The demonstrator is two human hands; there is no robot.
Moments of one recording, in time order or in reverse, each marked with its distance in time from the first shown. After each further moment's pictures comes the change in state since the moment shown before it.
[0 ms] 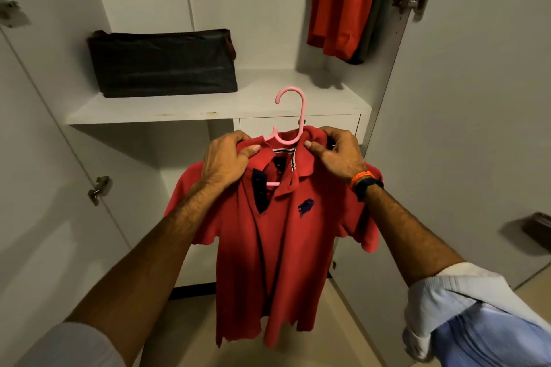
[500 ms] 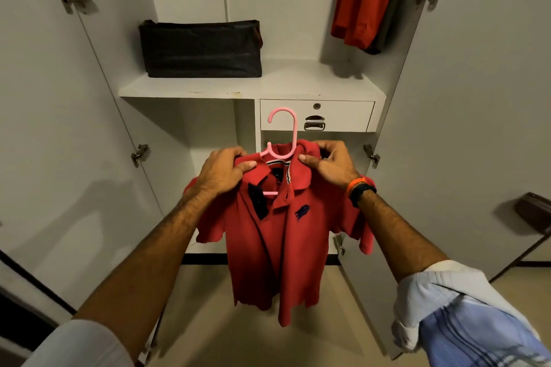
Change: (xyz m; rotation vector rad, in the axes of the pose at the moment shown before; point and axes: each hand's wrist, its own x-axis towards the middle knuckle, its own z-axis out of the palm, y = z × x) left_hand -0.119 -0.001 -0.024 0.119 -0.118 -0.129; right_hand -0.088 0.004 0.002 0.252 -0.256 0.056
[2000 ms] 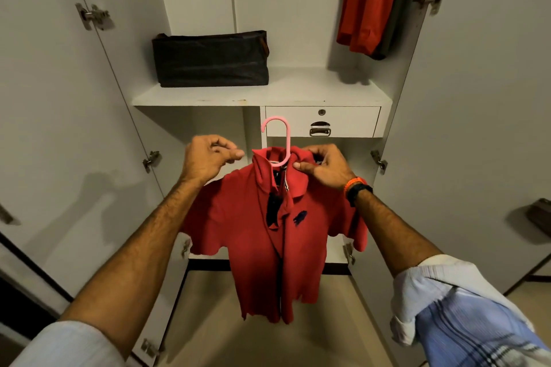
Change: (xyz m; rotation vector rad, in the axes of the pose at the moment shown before) left_hand 0.002 0.008 -0.030 -0.417 0.178 -0.073; right_hand 0.014 0.007 0.000 -0.023 -0.158 -0.082
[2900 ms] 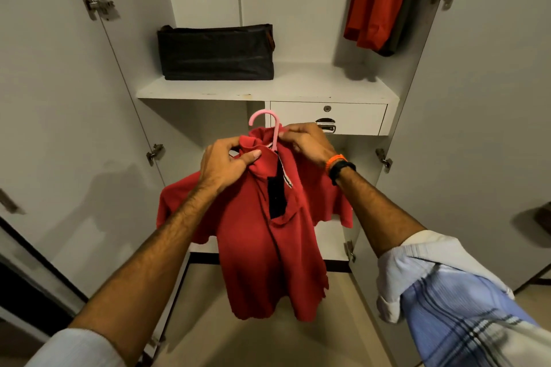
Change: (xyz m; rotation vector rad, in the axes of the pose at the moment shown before) left_hand -0.019 -0.002 0.021 0.177 0.076 0.057; right_hand 0.029 -0.059 0.026 -0.004 -0.014 0.084
